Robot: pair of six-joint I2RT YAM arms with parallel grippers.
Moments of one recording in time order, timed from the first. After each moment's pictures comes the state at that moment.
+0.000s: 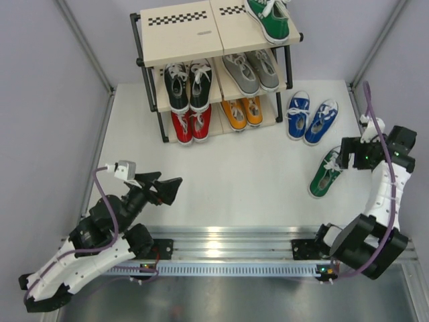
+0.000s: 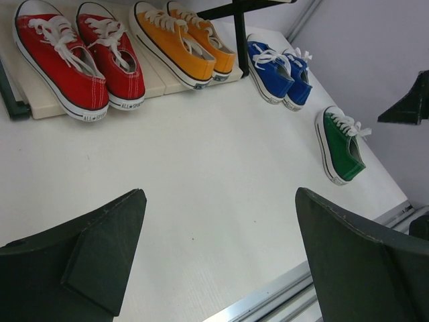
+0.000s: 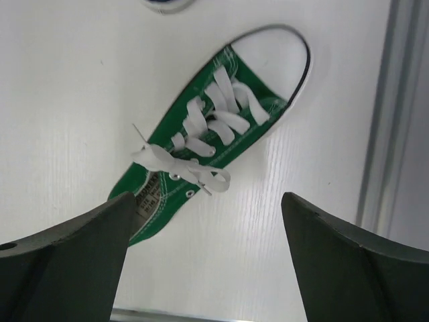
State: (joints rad) left arm -0.95 0.16 0.60 -0.50 -0.44 -0.47; right arm -0.54 1.11 1.00 -0.75 -0.46 -0.48
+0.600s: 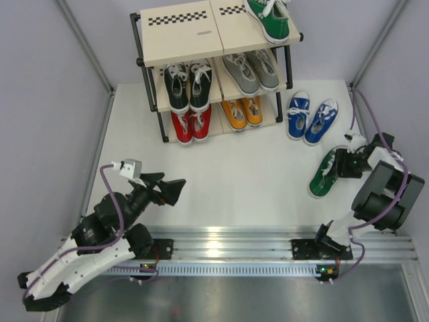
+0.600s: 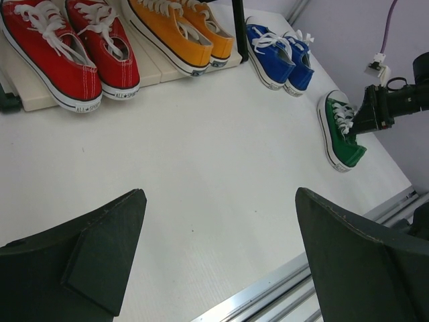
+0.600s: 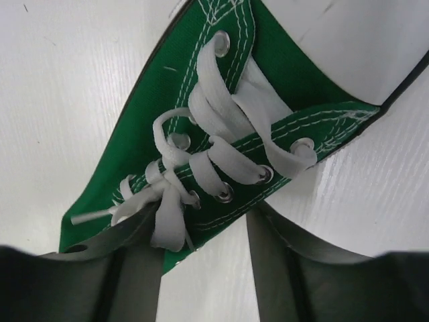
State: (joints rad) left arm -0.95 0.20 0.60 -0.50 -0.41 -0.47; right arm -0.54 1.56 0.91 -0.62 -0.47 -0.48
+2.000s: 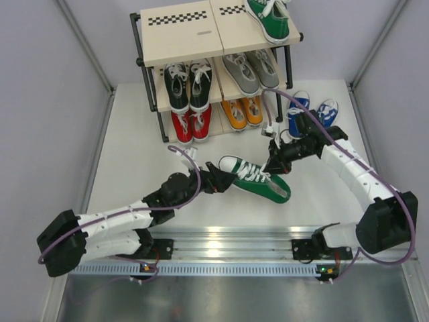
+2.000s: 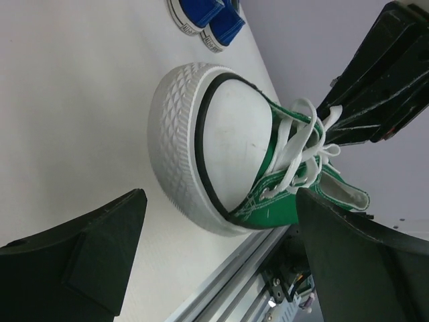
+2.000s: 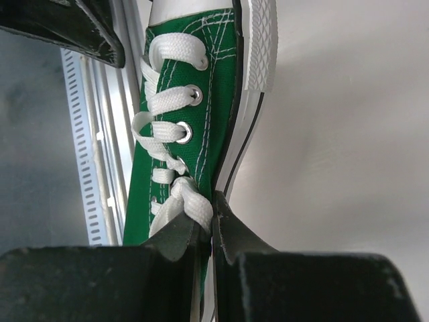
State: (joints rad) left arm -0.95 1.00 0.37 0.48 -0.14 -0.89; right arm 0.31 1.33 1.11 -0.94 -0.91 -0.61
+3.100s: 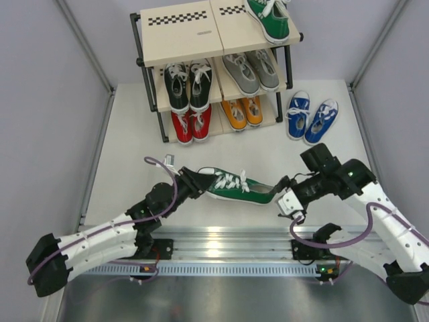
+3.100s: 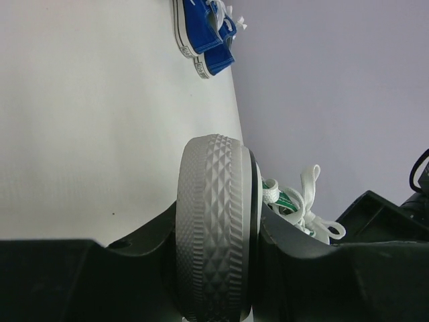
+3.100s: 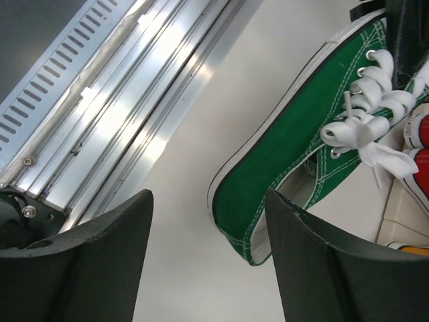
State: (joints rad) left arm -0.93 0.72 0.25 0.39 -0.24 -1.19; right arm 0.57 0.89 1.03 -1.31 -0.87 -1.58
